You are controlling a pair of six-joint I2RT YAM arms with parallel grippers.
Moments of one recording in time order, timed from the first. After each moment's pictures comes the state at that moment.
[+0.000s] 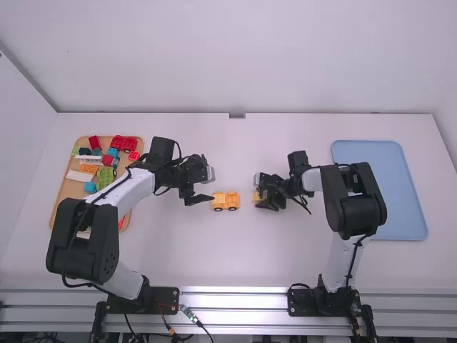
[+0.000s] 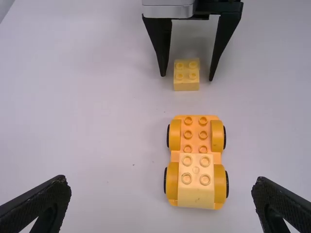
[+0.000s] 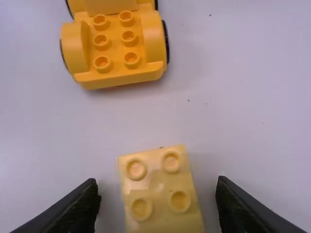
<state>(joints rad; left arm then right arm) -0.12 1.62 0.94 -0.38 0.77 1.15 0.17 2.04 0.96 -0.28 -0.80 -1.25</state>
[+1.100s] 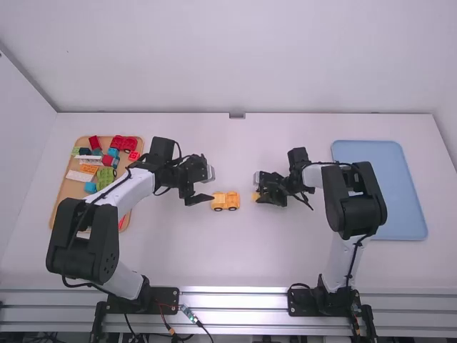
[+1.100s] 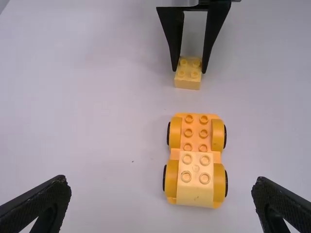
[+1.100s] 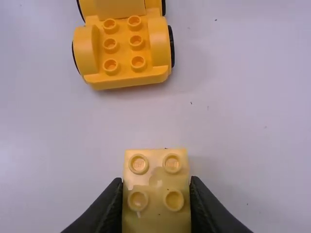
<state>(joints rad) -0.12 1.62 0.94 -0.38 0.76 1.12 0.17 2.04 1.02 -0.37 -0.80 -1.31</state>
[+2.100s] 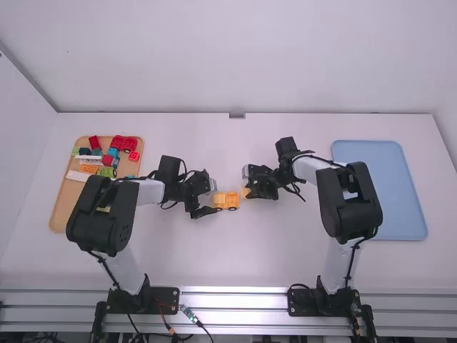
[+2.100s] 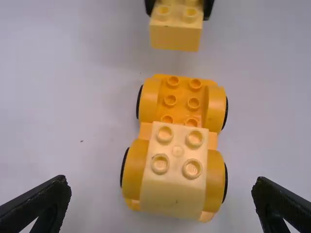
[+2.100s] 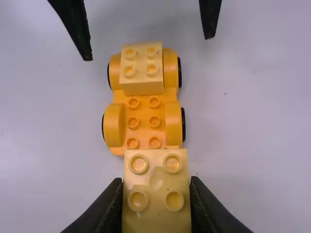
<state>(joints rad) -0.13 1.84 0.78 -0.06 0.81 1.02 0.26 2.02 1.16 -0.56 -0.84 -1.31</state>
